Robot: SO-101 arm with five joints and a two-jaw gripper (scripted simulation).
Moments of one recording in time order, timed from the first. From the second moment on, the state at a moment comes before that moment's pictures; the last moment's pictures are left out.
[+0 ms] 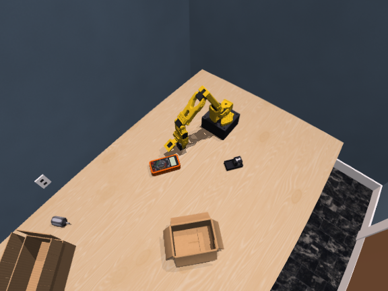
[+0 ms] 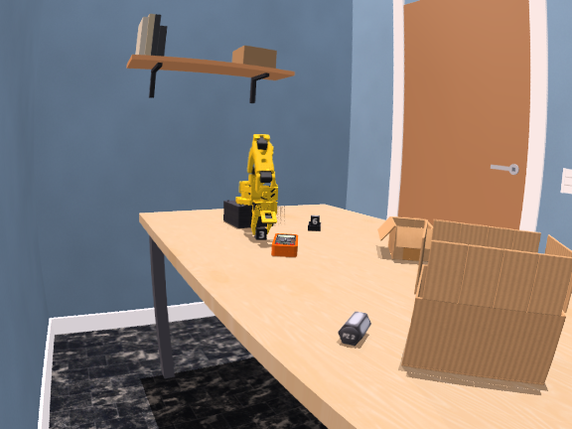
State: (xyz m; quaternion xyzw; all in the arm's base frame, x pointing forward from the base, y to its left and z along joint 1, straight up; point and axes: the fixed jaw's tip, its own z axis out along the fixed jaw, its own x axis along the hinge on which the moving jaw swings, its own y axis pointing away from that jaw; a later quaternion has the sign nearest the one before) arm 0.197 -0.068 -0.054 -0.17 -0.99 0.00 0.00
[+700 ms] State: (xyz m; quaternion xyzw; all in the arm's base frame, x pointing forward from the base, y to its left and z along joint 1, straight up) arm 0.197 -0.068 -0.055 -0.17 -0.99 0.00 0.00
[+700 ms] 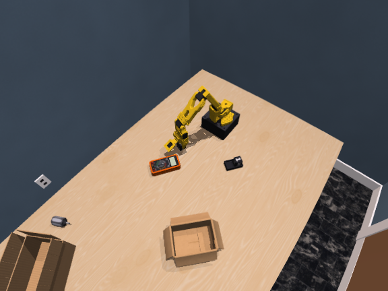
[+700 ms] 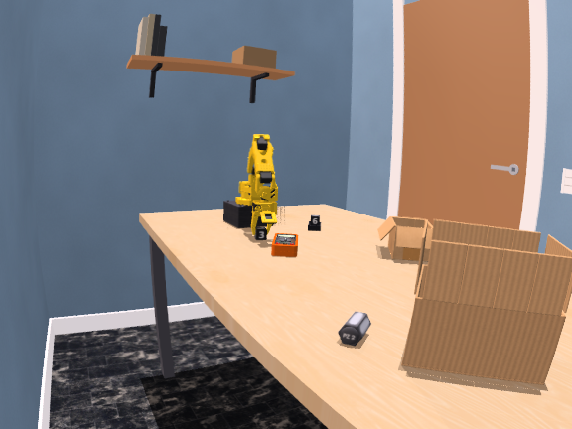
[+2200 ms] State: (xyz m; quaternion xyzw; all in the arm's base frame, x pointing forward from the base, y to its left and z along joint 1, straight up) arm 0.196 -0.067 -0.055 -0.17 -0.99 0.00 0.01
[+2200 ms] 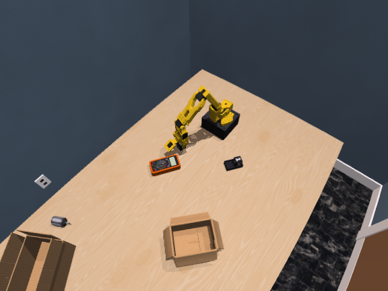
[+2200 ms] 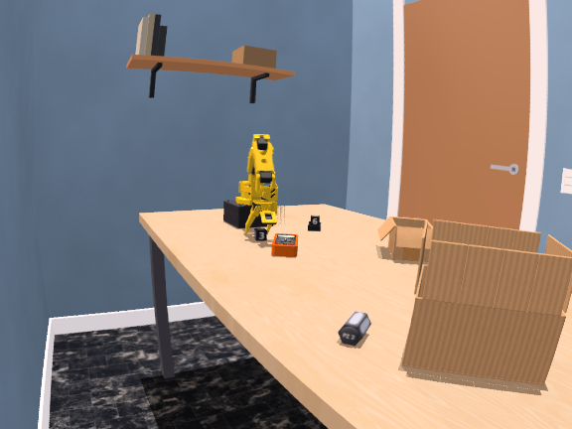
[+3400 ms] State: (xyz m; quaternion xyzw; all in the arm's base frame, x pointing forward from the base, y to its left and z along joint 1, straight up) arm 0.191 -0.065 -0.004 -0.17 -0.99 0.00 0.02
